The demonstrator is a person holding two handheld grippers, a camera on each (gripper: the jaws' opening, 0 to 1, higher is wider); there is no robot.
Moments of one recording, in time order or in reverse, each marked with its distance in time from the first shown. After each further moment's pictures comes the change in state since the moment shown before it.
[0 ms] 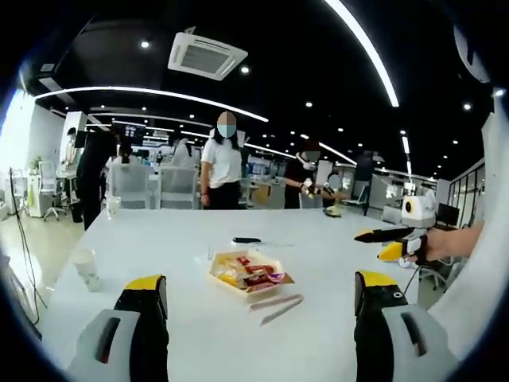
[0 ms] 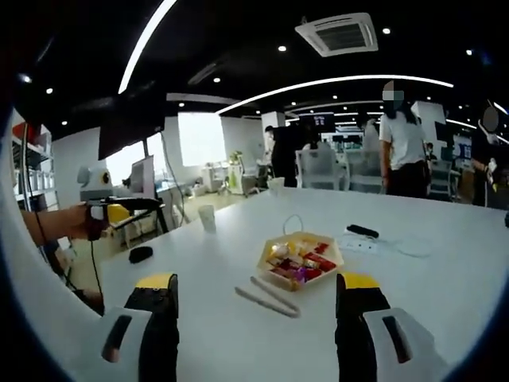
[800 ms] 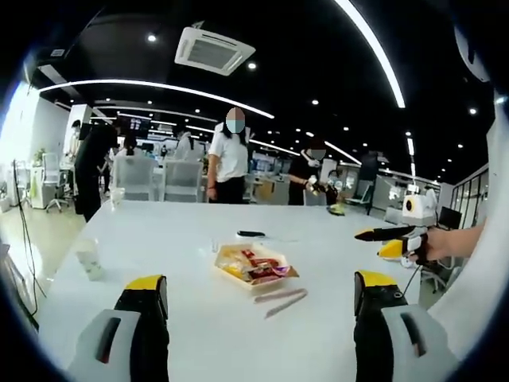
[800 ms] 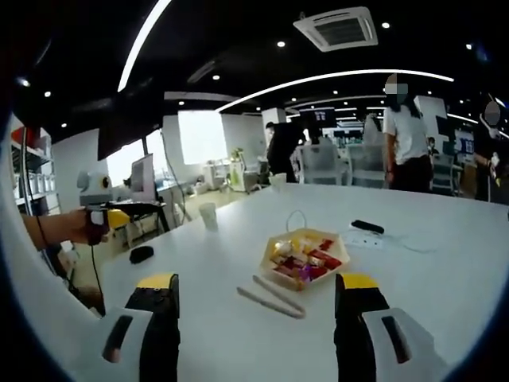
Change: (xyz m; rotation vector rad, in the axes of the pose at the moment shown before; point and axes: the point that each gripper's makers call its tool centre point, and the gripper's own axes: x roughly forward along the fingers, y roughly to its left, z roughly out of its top) left arm -0.001 0.013 -0.014 -0.033 0.025 0.019; right arm 0.013 0.002 -0.002 0.018 0.012 0.012
